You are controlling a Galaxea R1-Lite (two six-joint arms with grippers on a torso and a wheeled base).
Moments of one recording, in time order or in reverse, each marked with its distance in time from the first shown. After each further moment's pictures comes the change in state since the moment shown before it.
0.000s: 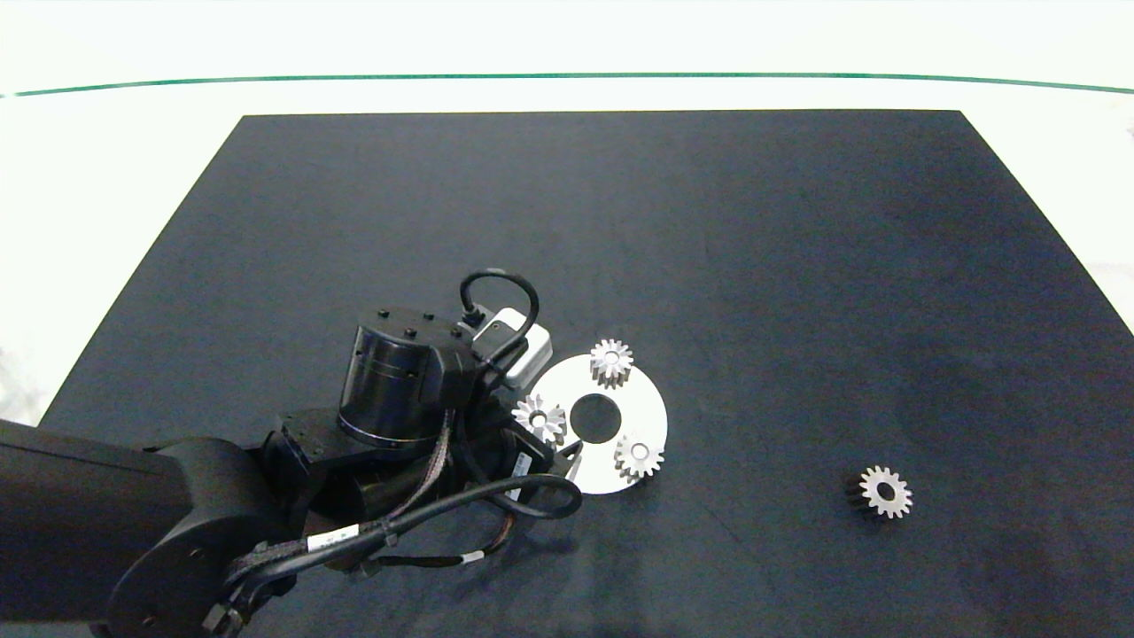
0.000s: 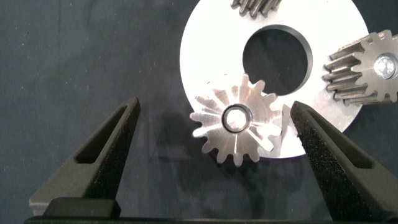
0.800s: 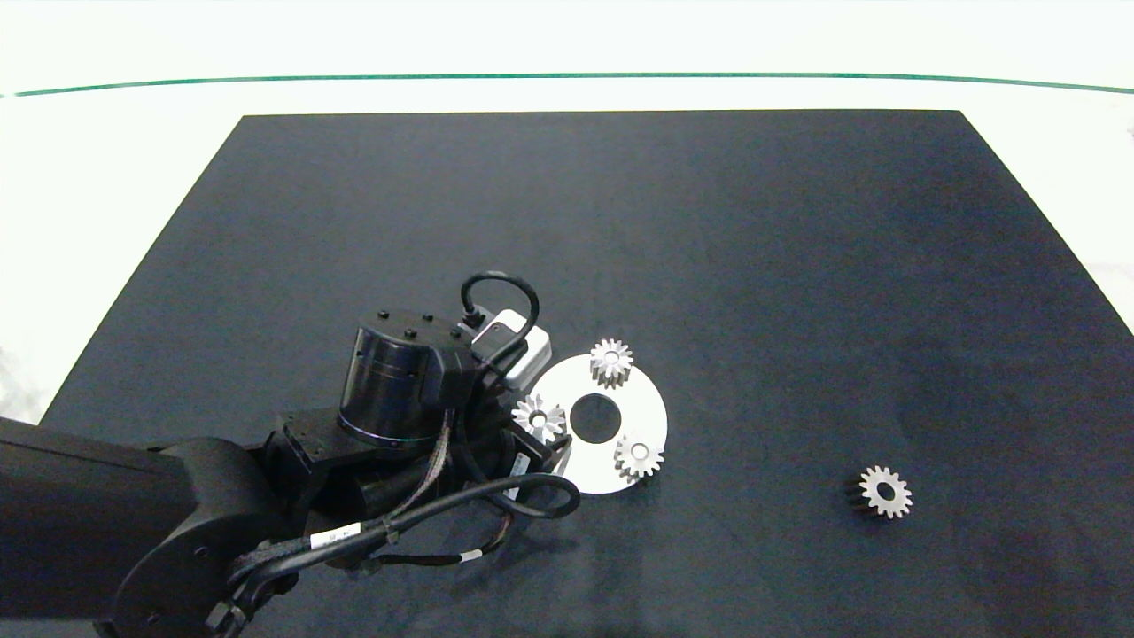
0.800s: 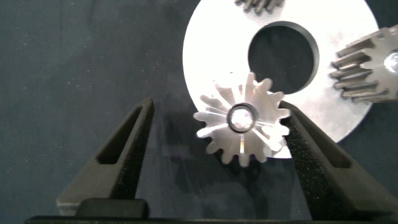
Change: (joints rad) left arm 0.007 0.004 0.003 -0.007 0.000 0.014; right arm 0.000 0.000 0.000 0.000 -0.001 0.009
